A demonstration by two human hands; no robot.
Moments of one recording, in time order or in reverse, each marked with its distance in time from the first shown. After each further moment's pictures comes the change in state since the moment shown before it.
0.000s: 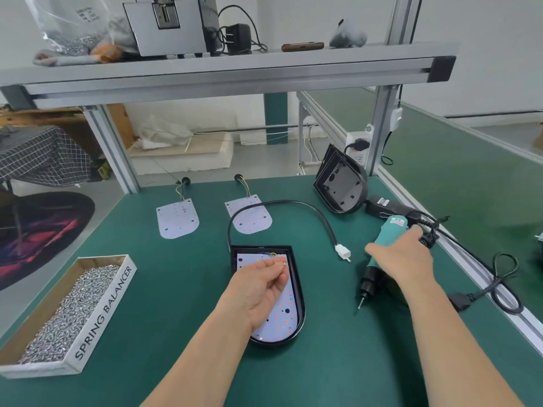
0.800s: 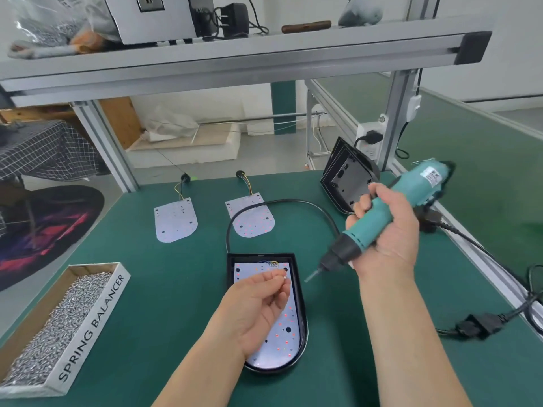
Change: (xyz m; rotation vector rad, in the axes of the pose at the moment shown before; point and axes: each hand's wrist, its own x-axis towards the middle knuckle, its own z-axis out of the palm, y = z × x) left_hand 0.003 0.001 -0.003 -0.054 -0.003 -0.035; right_hand -0.040 -0.086 0.009 1.763 -0.406 0.031
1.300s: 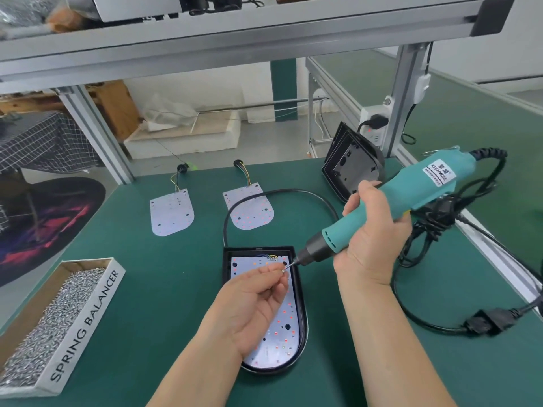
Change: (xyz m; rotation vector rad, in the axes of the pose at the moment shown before) left_hand 0.002 0.001 0.001 -0.055 0.048 -0.009; right_hand -0.015 0.029 0.011 -0.144 0.100 -0.370
